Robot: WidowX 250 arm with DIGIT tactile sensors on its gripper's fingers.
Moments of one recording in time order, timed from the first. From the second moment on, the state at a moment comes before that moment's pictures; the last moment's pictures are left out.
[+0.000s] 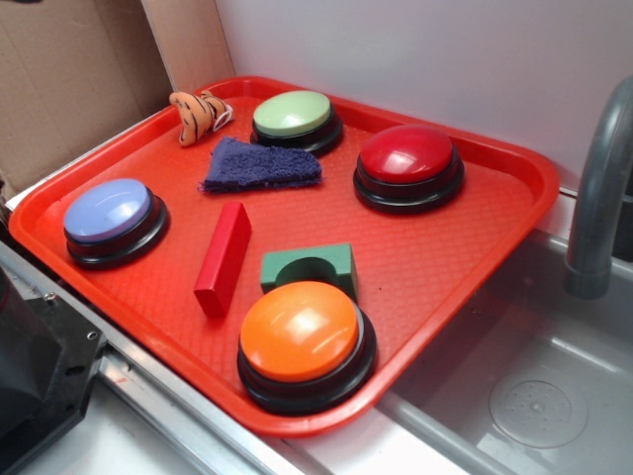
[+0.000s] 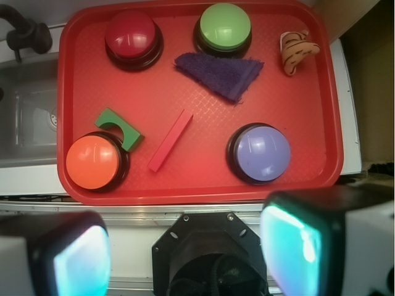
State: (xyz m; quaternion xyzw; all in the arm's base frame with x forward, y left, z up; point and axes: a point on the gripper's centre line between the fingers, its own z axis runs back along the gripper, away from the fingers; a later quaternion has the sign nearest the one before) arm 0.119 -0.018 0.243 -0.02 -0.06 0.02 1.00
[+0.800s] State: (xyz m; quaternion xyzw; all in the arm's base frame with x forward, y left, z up) arm 0.140 -0.018 0.203 -0.02 -0.06 0.17 0.98
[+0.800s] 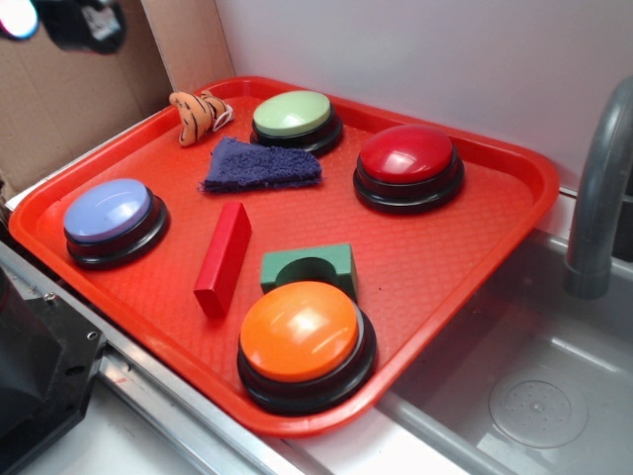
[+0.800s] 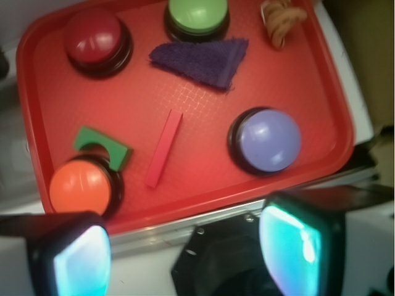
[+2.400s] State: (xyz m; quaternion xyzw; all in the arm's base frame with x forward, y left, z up) arm 0.198 -0.034 0.023 -0.09 -0.06 0.46 0.88
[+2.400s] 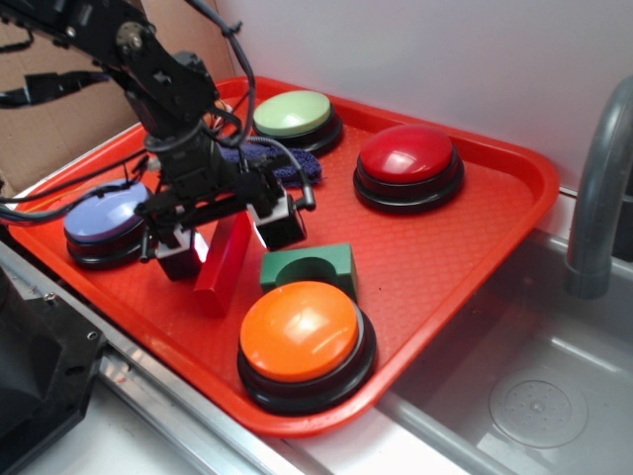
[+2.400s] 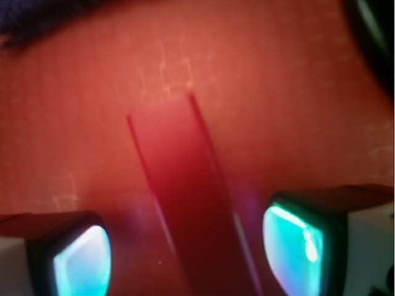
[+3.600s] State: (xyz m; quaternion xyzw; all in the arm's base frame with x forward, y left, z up) arm 0.224 -0.016 0.143 0.02 -0.03 0.14 0.99
